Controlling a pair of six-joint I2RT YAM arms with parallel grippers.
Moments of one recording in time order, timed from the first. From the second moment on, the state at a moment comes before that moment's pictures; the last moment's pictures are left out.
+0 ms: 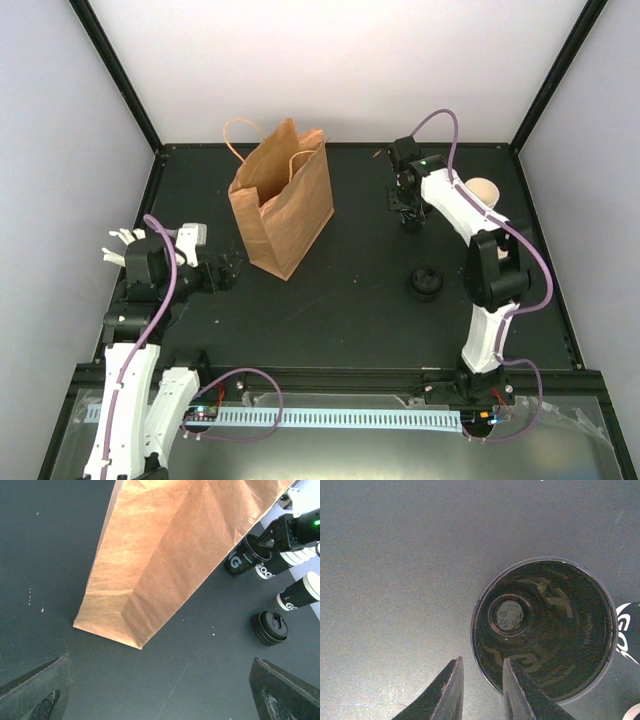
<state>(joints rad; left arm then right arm) 0.02 0.60 0.81 -0.82 0.53 -0.22 0.35 1.90 1.62 -0.91 0.20 0.23</state>
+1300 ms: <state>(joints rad) 0.02 0.54 0.74 -0.75 0.53 -0.23 0.35 1.98 1.69 -0.92 0.21 0.19</state>
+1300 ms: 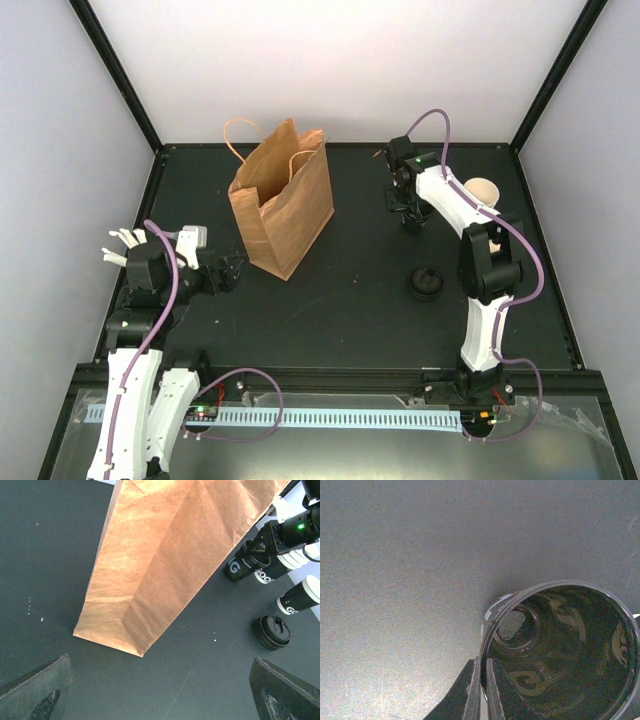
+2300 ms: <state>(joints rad) 0.02 0.54 0.74 -0.75 0.53 -0.23 0.35 2.00 1.71 -0.94 0.21 0.16</state>
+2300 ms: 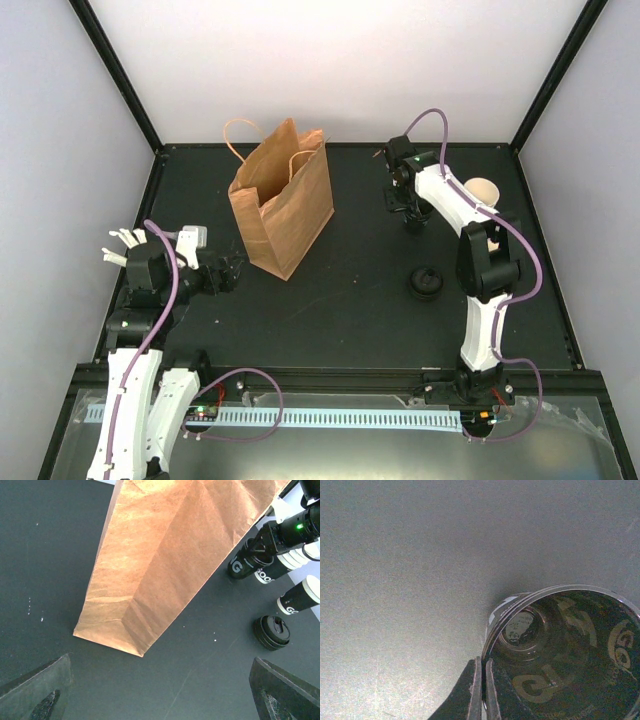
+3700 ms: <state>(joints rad) 0.02 0.56 0.74 -0.75 0.53 -0.23 0.35 1.90 1.57 -0.93 0.12 0.16</state>
